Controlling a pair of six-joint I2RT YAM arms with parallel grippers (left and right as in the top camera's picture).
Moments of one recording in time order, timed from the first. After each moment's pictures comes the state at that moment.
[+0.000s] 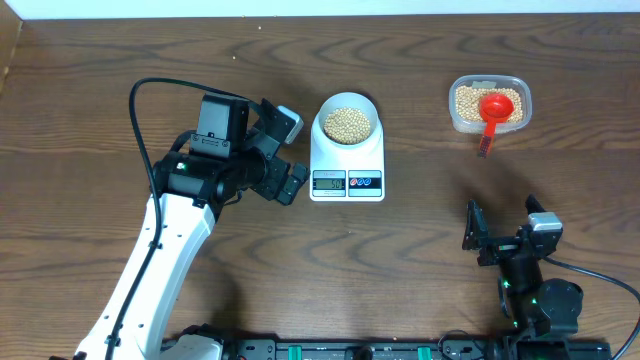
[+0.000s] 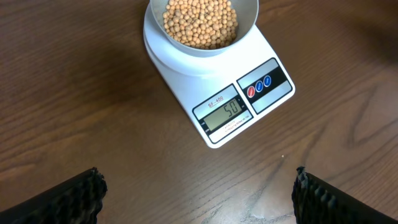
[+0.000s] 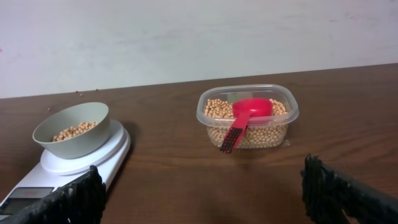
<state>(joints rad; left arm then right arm) -0.24 1.33 1.14 -0.82 0.31 0.27 0.00 0.01 0.01 -0.06 -0.12 0.12</state>
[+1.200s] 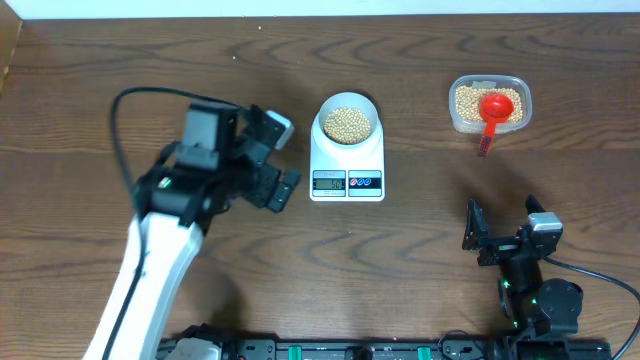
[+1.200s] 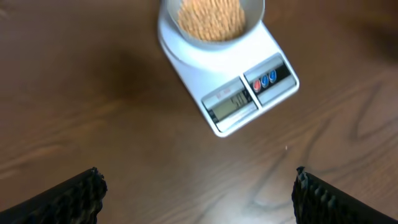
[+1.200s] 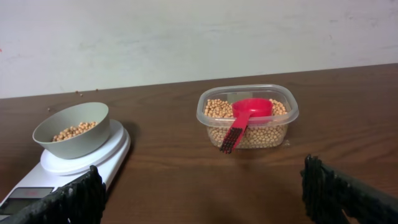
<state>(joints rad) -0.22 1.23 1.14 -0.88 0.28 0.28 0.00 0.01 0.01 -0.06 -0.12 0.12</state>
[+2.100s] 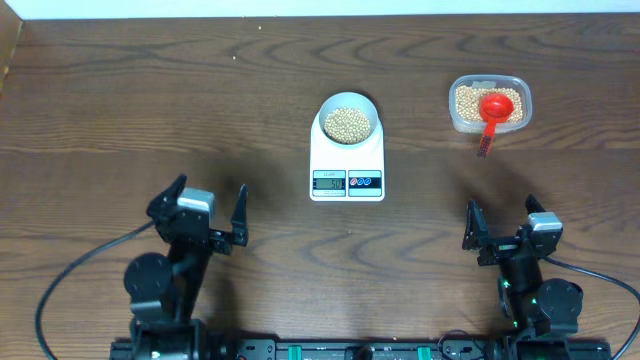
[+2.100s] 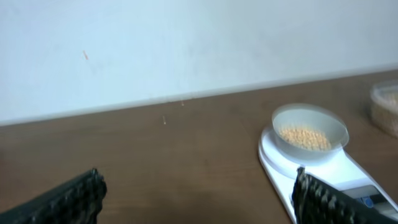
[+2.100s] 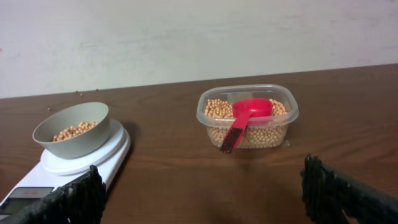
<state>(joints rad) 0.07 0.32 0.30 -0.10 0.27 0.11 0.00 0.01 0.01 -0.06 -0.12 0.12</state>
